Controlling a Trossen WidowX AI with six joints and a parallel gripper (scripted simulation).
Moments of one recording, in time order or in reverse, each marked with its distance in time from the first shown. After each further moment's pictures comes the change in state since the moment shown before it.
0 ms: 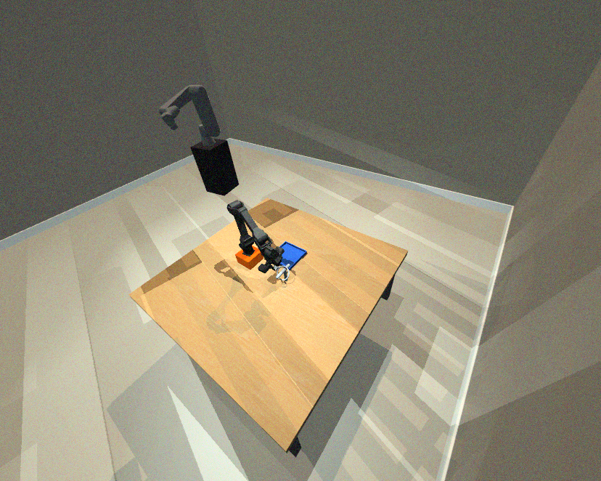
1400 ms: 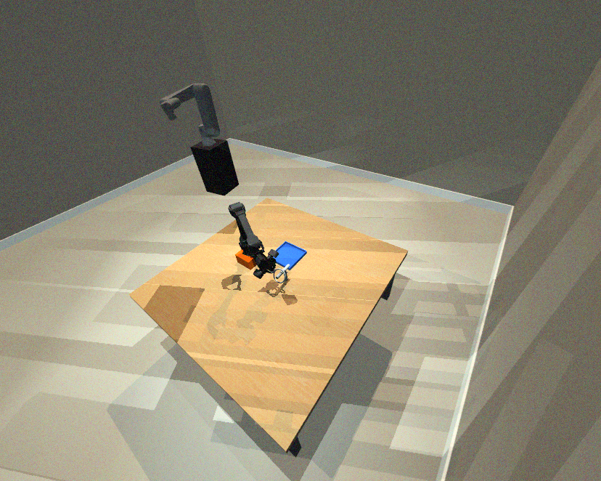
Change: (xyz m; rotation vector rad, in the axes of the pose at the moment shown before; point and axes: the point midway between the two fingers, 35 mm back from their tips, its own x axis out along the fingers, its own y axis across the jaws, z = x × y) arm -0.013 -0.037 0.003 0.029 -0.001 0.139
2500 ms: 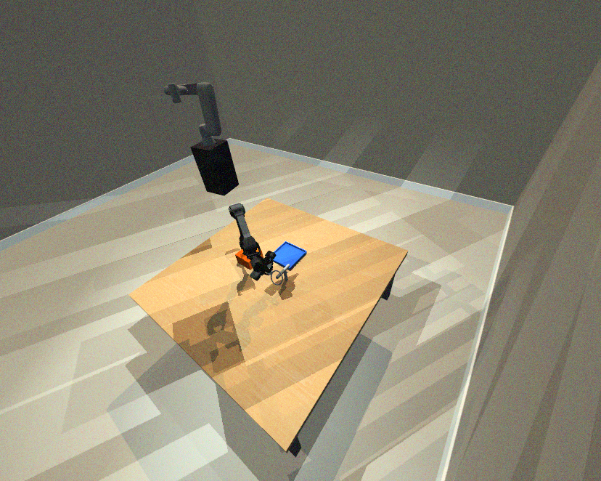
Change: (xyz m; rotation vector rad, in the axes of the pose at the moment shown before) arm -0.015 -0.020 0.004 -0.003 -0.004 -0.004
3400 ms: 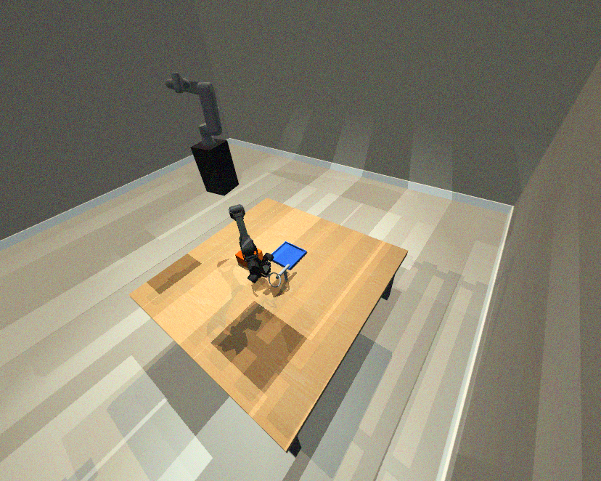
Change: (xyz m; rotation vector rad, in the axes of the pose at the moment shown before) arm -0.006 -0.019 0.002 0.000 0.001 -0.002
